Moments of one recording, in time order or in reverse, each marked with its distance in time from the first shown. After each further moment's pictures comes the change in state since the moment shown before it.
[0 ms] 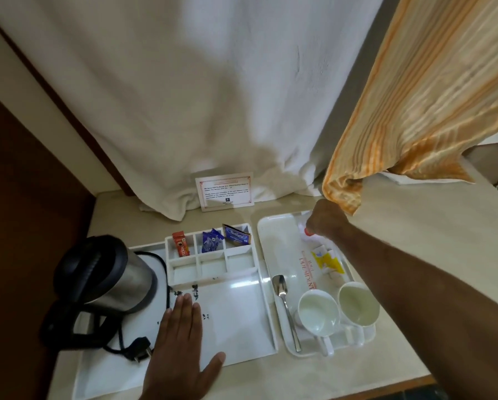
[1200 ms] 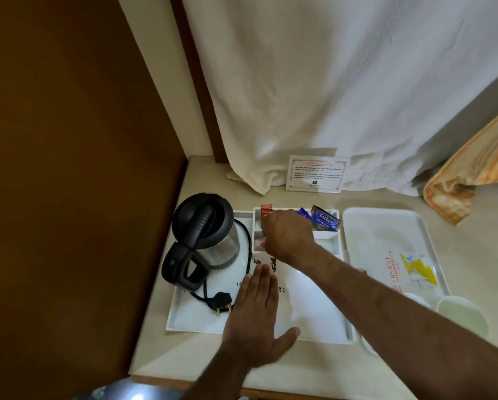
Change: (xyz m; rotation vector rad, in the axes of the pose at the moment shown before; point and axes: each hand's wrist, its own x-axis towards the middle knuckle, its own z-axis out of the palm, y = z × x) left_hand 0.001 0.003 -0.011 -0.117 -0.193 -0.060; right_hand -0.138 -0.201 0.097 -0.309 0.082 -0.718
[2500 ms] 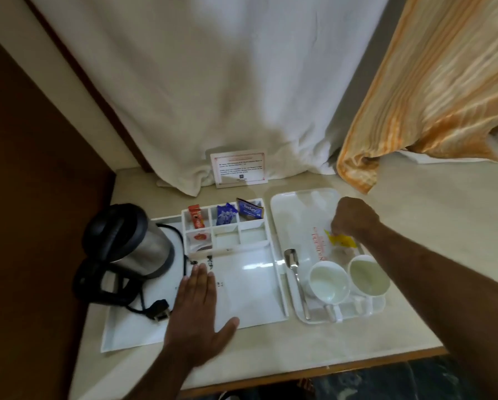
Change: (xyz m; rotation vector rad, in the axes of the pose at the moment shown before) left_hand 0.001 0.001 0.011 0.079 0.153 0.035; right_hand -0.088 0.249 -0.013 0.126 -0.177 0.755
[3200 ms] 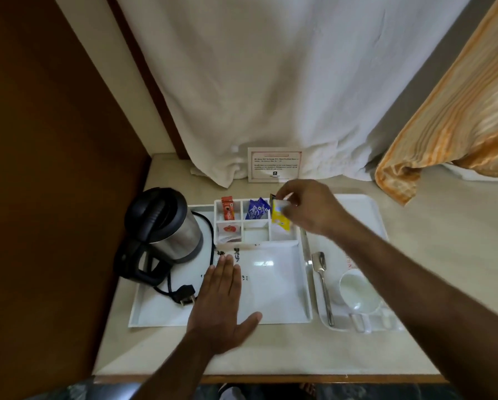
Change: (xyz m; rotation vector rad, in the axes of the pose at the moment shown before) left_hand -0.002 -0.001 -0.004 -0.034 -0.051 -0.029; right_hand -0.081 -0.135 -0.034 0.489 -0.054 -0.571
